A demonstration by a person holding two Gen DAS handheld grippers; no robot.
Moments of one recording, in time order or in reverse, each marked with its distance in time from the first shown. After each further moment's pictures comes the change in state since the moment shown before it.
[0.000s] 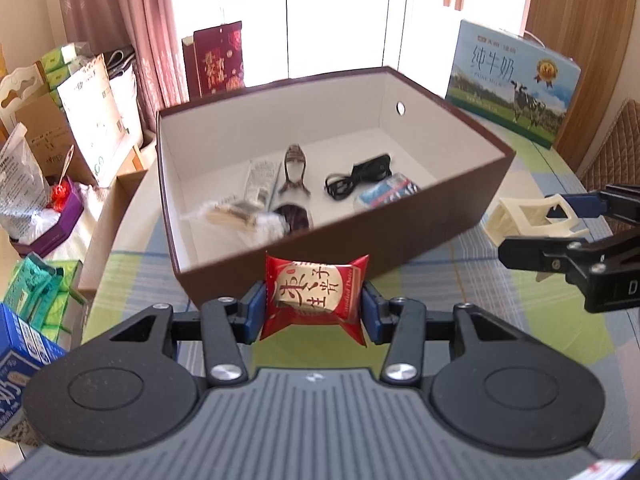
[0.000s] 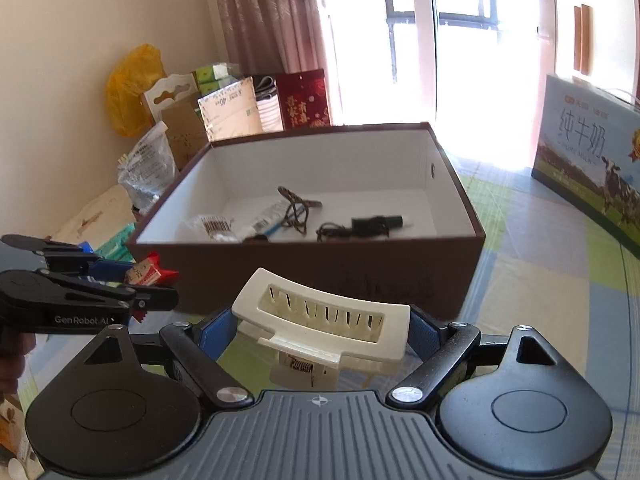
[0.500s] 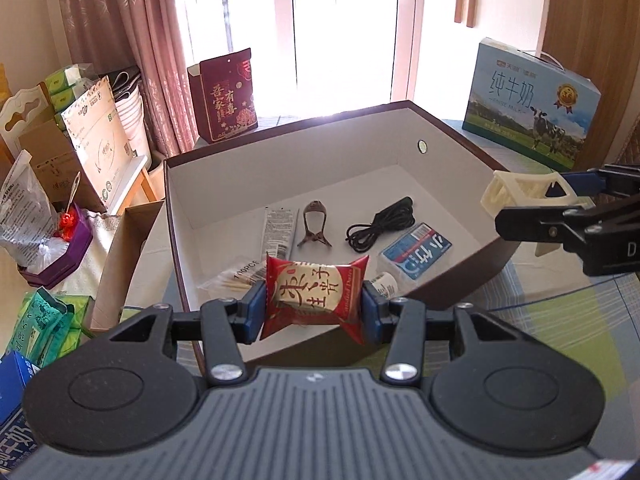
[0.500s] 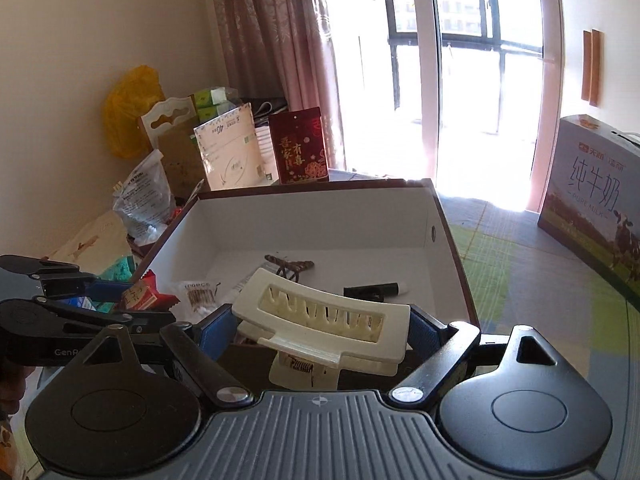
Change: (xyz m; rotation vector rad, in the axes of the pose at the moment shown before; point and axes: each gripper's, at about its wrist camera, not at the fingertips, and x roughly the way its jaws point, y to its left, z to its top) left arm 0.019 0.016 0.049 0.016 -0.034 0.025; right arm 0.026 -0.014 0.059 -0.016 -0.053 -0.002
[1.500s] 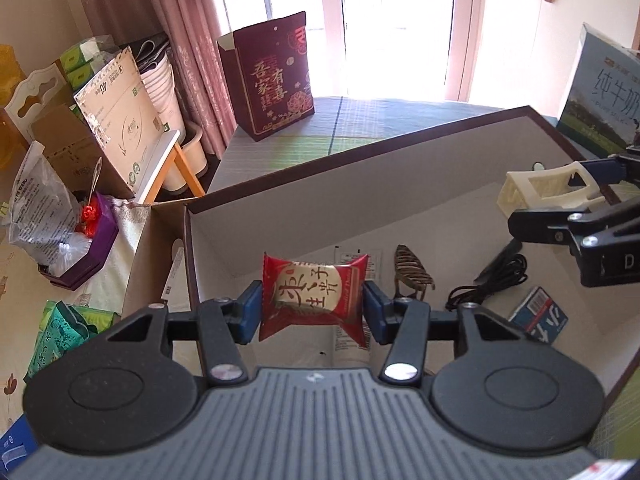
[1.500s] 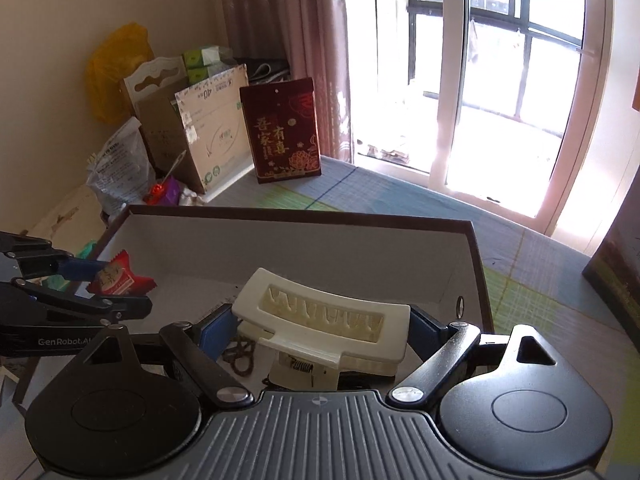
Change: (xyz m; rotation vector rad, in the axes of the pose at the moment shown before) left arm 0.122 0.048 0.080 -0.006 0.143 0.117; right arm 0.150 -0.033 0.075 -0.065 0.143 -0.005
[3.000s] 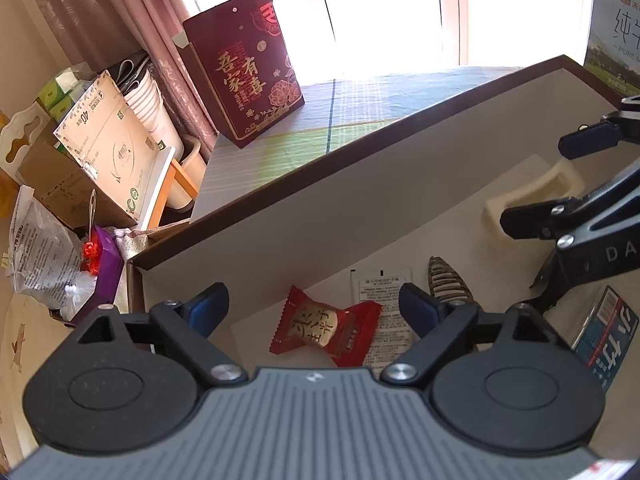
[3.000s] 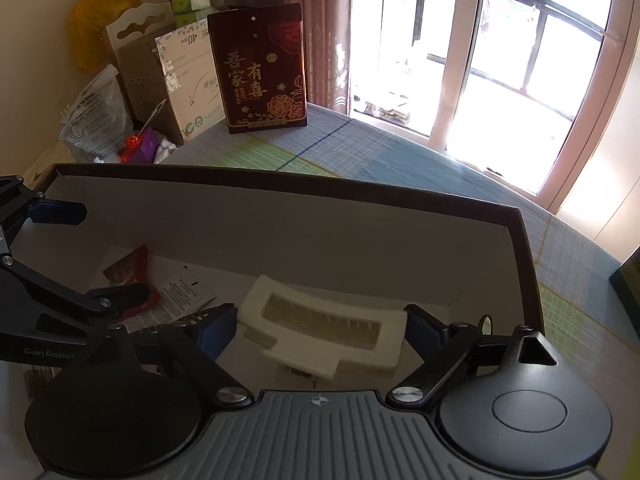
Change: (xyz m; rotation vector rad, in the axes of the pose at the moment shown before) left arm 0.067 -0.016 0.018 0.175 0.008 0.043; right arm 0.076 -0.019 0.011 -0.038 0.127 -0.040
